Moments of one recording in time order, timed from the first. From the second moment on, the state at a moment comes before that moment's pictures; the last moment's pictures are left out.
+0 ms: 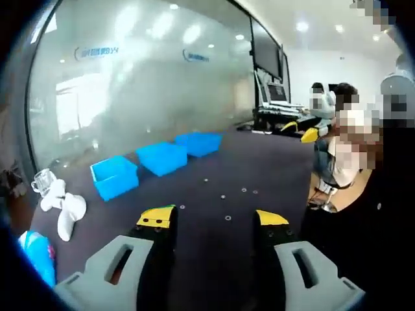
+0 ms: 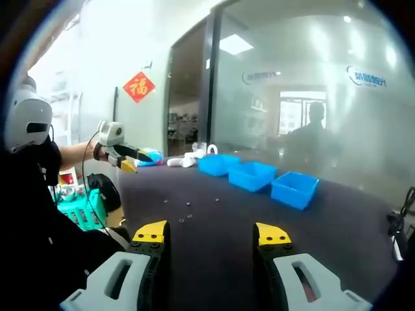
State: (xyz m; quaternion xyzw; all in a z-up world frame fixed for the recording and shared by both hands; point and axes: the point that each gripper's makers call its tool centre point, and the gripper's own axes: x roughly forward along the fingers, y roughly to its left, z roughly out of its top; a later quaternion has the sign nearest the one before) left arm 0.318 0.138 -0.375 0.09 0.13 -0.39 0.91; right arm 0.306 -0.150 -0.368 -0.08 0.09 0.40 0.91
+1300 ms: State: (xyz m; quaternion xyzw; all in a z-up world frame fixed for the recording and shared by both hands) left arm 0.378 0.033 -0.441 0.23 0.31 -0.49 0.78; right arm 0.301 -0.161 -0.381 -0.08 0.10 0.39 0.91
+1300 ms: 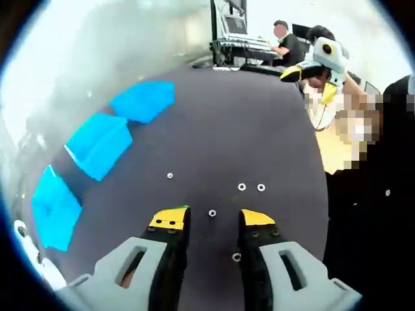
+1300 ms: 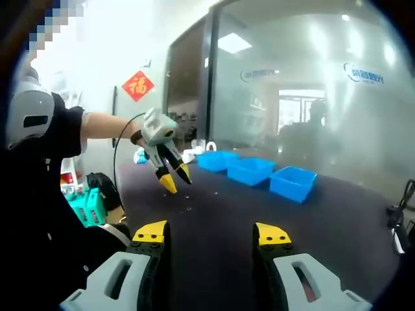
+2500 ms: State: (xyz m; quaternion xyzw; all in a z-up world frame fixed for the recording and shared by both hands) left arm 0.379 0.034 -0.461 0.17 0.29 -0.48 0.81; right arm 0.297 -0.153 -0.383 -0.08 0.10 0.40 0.91
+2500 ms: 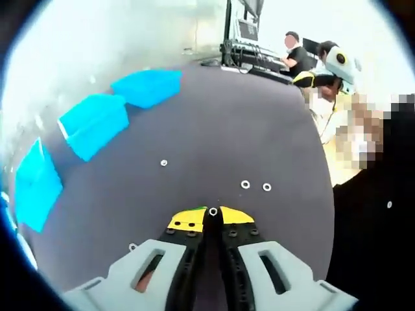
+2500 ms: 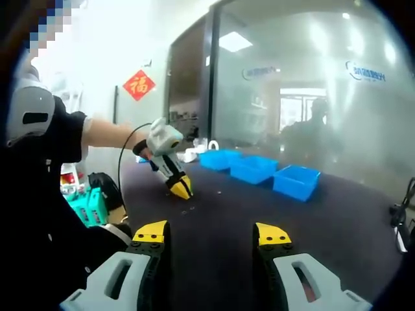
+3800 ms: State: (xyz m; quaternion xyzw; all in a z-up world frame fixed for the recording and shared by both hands) left arm 0.436 0.145 -0.334 0.01 0.02 -0.19 0.98; right arm 0.308 -0.149 -0.358 -0.04 0.05 0.34 0.94
